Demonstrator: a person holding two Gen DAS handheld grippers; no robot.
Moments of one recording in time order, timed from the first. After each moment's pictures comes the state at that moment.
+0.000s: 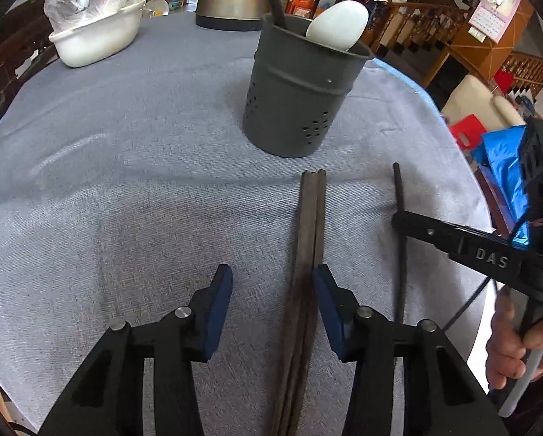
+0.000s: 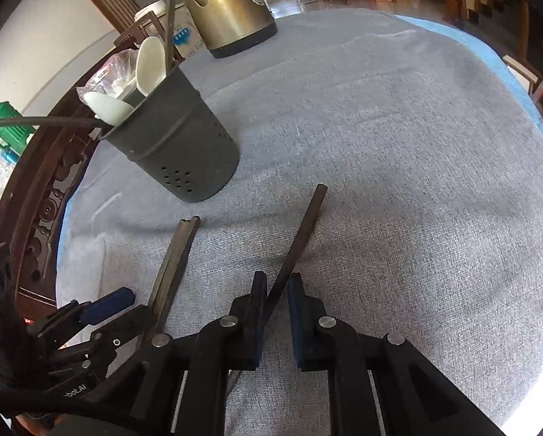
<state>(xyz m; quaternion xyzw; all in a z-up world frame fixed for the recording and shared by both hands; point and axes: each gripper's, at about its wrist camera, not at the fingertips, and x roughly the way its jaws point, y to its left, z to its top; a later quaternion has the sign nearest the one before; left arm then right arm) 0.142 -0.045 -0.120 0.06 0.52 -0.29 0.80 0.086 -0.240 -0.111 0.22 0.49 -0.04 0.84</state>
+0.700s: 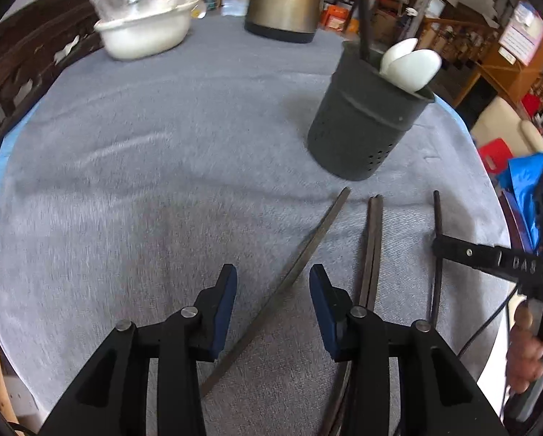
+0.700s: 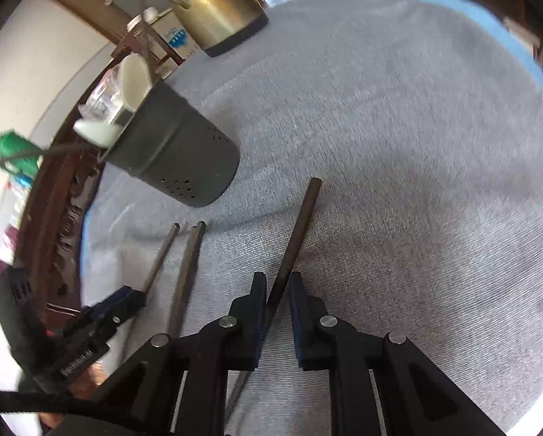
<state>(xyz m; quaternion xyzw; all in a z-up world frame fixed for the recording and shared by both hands) 0.159 0.003 -0.106 0.04 0.52 -0.23 0.82 0.087 -0.265 -0.119 0.31 0.51 0.00 0.80</state>
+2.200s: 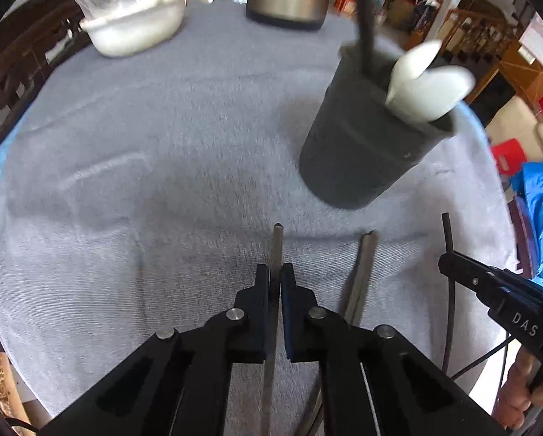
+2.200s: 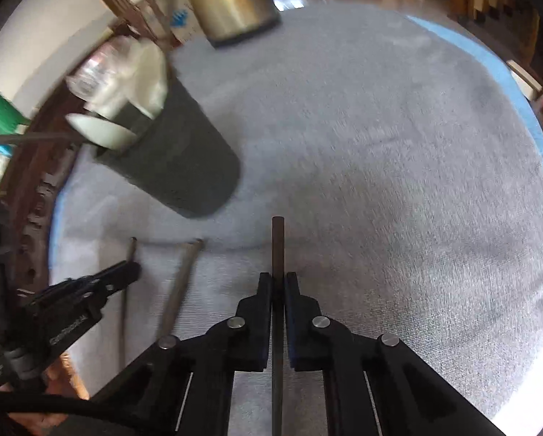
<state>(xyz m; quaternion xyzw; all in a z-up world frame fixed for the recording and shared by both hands) 0.187 -0.005 -0.076 0.04 0.55 -0.21 0.81 0.113 -0.246 -0.096 0.21 0.52 -0.03 0.83</state>
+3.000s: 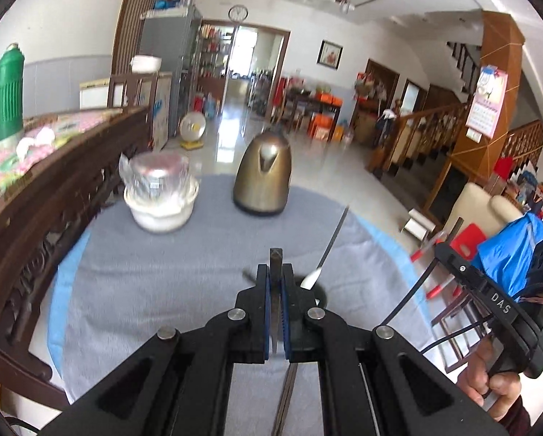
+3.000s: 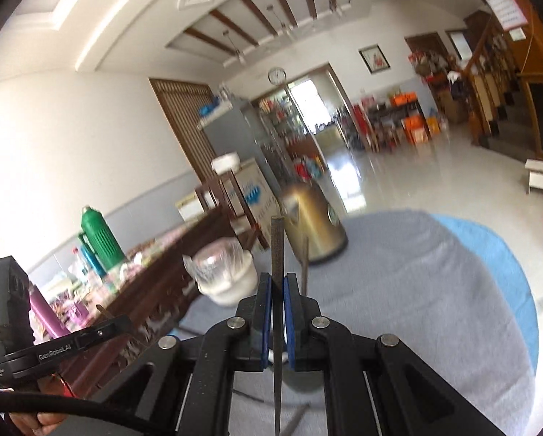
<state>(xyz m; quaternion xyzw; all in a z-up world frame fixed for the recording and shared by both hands) 0.139 0.019 0.124 -0.03 0.31 -0.25 0.92 0.053 -0.248 0.099 0.23 0.15 0.00 0.96</state>
